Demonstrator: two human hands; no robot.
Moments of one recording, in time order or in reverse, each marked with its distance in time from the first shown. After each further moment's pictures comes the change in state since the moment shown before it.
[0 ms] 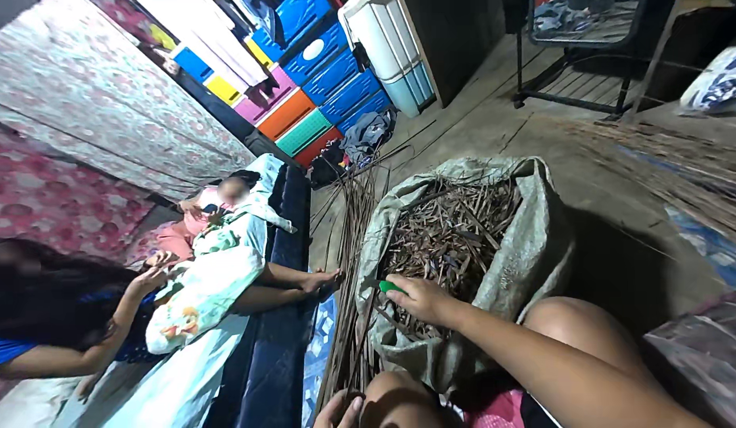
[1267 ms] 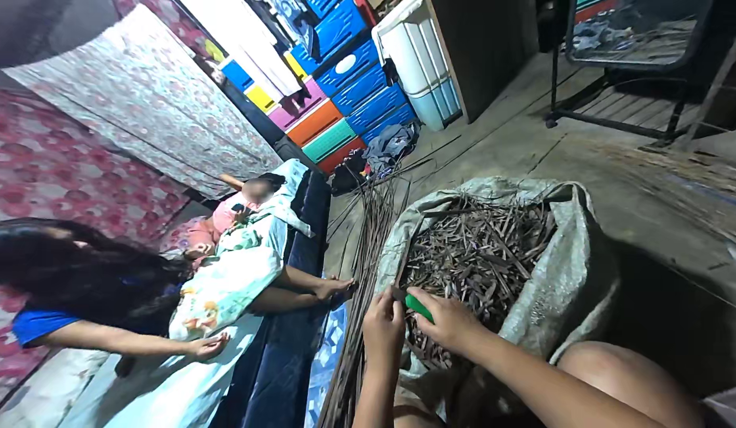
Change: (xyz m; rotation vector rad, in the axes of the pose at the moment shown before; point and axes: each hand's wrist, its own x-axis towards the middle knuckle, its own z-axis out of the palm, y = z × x) left_hand 0.122 0.128 0.073 0.349 0.580 0.584; right_hand -0.001 -0.014 -0.007 -0.165 0.024 0.131
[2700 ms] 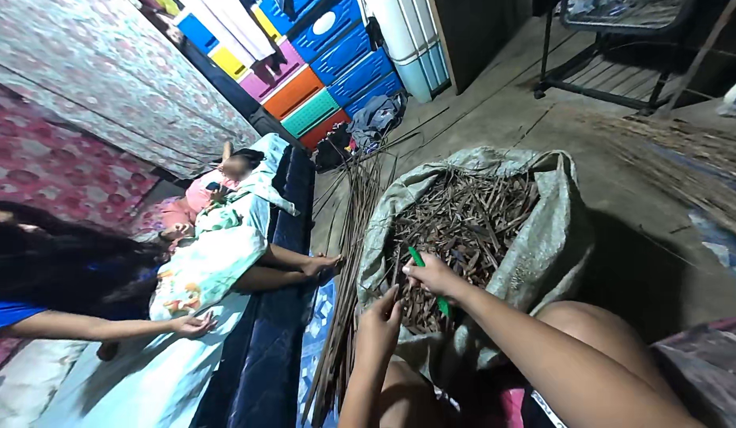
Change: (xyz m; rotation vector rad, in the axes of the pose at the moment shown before) left_hand -0.029 0.005 -0.021 -0.071 -0.548 -0.372; right_hand 0.027 0.025 0.004 0.811 0.023 0.283
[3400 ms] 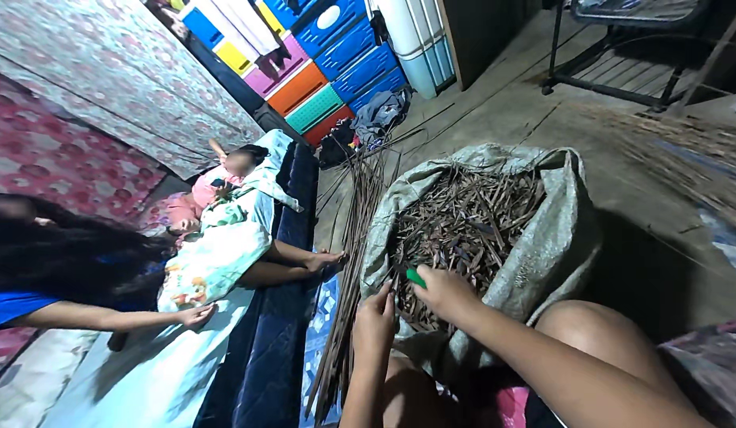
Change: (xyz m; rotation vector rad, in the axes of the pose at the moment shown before) left_hand 0.002 0.000 -0.002 0.112 0.124 -0.079; right_hand -0.041 -0.014 0.014 -0.886 0.060 -0.012
